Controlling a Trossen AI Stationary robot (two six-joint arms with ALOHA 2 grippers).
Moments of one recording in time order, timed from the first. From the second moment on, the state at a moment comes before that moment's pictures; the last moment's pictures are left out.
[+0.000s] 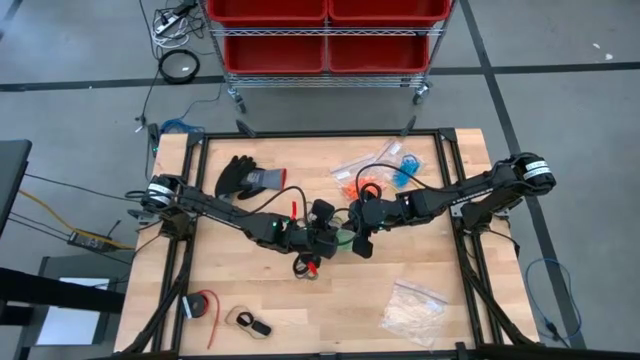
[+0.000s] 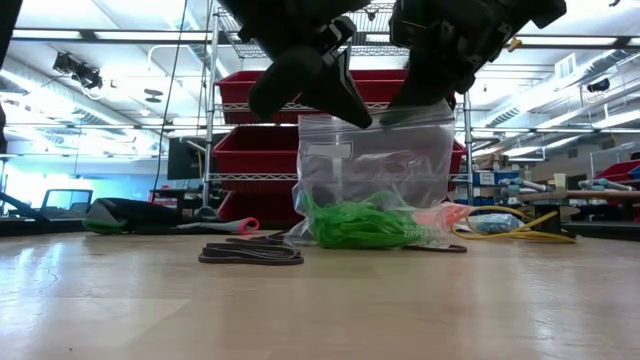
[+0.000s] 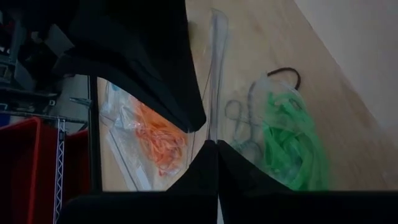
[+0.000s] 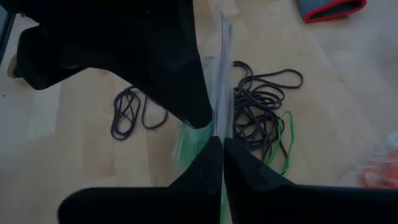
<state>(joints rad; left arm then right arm) -0.25 1.82 1.29 -0.25 -0.54 0.49 0.16 1.44 0.90 -0.19 0.19 0.34</state>
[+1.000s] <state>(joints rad) -0.26 1.82 1.30 -0.29 -0.47 0.49 0.19 1.44 0.90 -0.10 0.14 0.39</state>
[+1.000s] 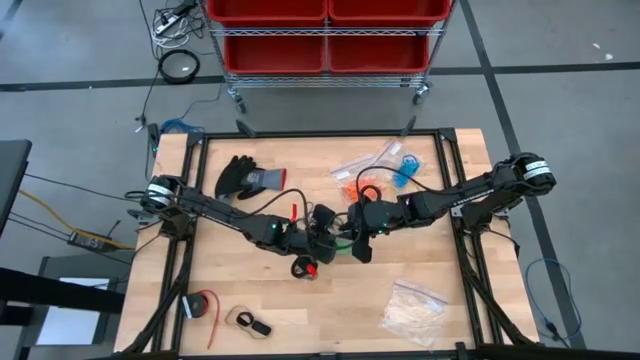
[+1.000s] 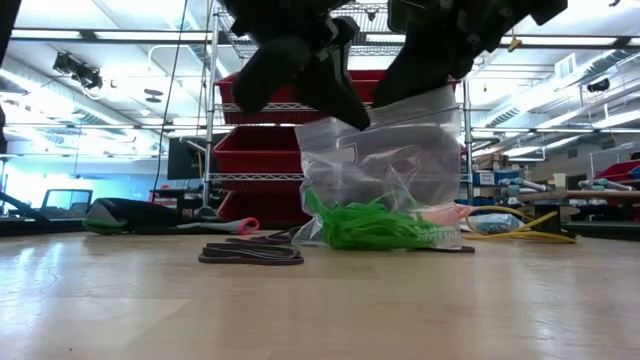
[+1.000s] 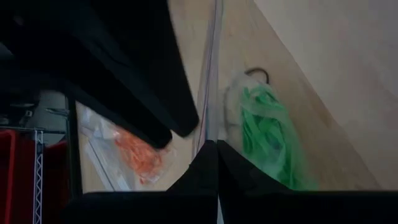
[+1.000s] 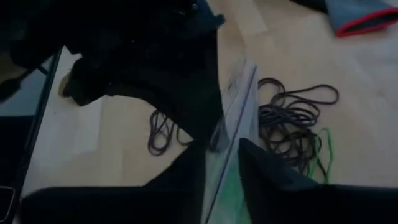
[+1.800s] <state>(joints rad) -0.26 1.82 1.35 -0.33 -0.46 0.49 0.20 1.49 0.90 -0.13 0.20 0.36</state>
